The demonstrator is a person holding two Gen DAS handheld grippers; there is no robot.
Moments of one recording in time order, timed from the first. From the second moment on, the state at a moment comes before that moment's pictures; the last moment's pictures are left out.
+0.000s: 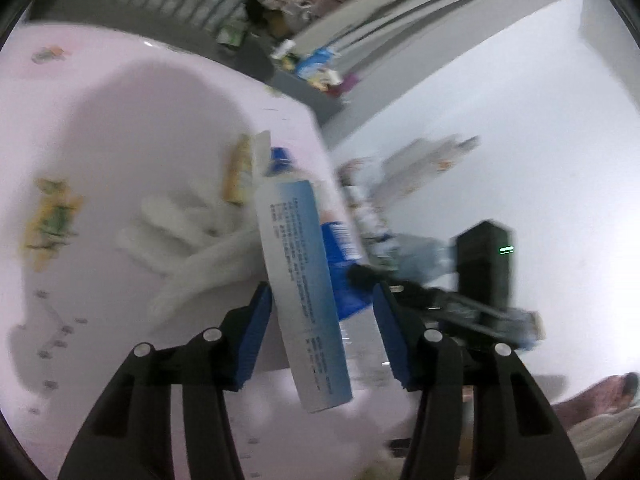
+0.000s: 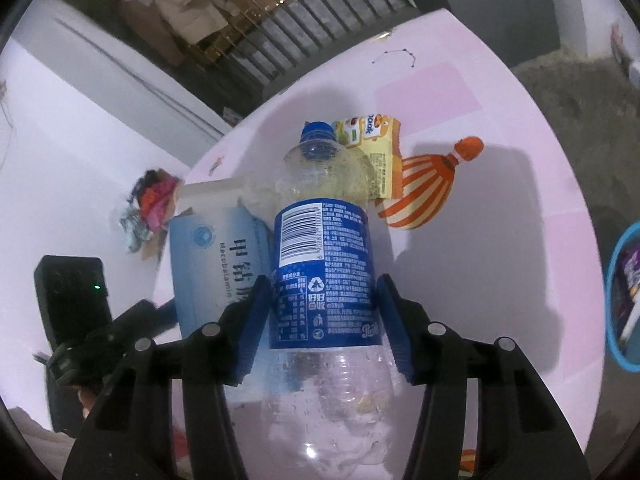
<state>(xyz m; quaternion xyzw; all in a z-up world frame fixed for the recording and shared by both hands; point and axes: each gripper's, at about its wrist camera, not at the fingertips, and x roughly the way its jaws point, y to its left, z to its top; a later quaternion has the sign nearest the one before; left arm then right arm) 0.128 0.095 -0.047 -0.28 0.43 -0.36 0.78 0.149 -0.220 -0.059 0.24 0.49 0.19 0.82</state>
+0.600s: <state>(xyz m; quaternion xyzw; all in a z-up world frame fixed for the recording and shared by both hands) 0.120 0.069 -0.035 -0.14 0.47 -0.28 0.82 0.126 -0.223 -0.049 0.24 0.51 0.18 0.81</state>
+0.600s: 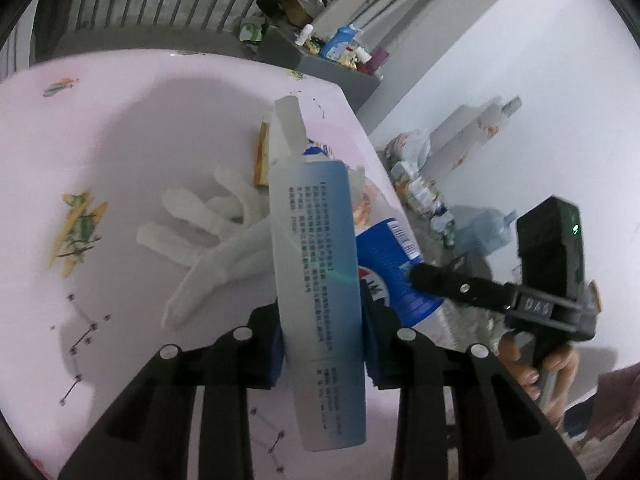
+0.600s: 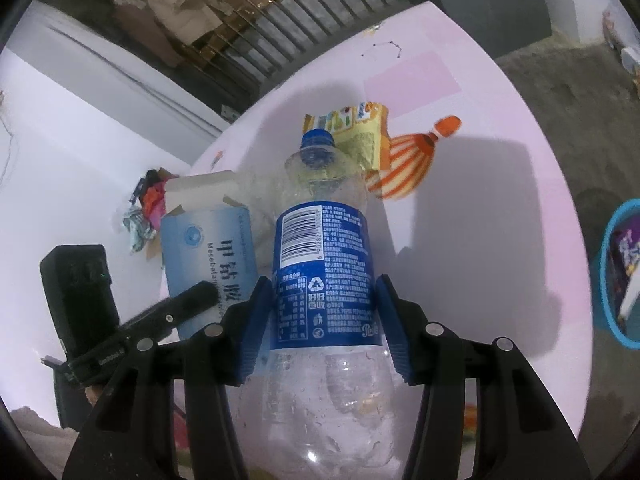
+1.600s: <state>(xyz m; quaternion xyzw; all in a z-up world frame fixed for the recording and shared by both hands) 0.113 0.058 -0.027 -0.10 0.48 -0.27 0.83 0.145 -0.206 -0.070 0.27 0.52 0.20 0.78</state>
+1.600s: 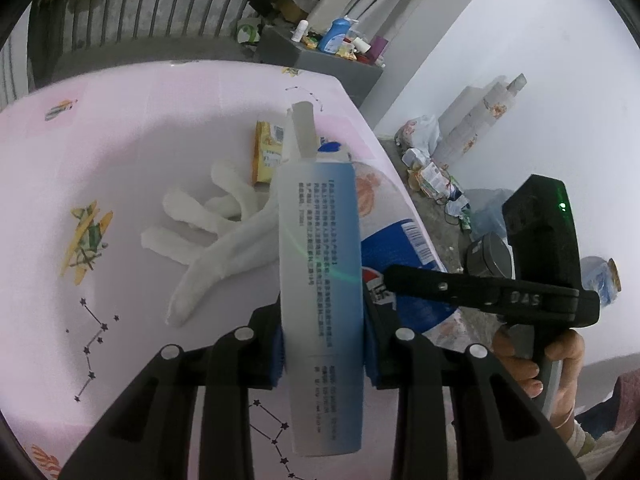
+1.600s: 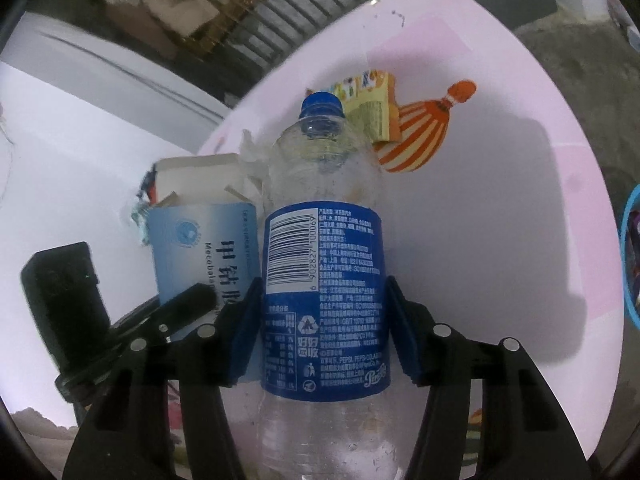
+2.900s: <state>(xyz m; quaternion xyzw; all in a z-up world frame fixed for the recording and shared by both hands) 0.136 -0.242 0.015 0.10 0.46 -0.44 0.77 0.030 -0.410 -0.078 0.52 0.31 0.02 0.79</state>
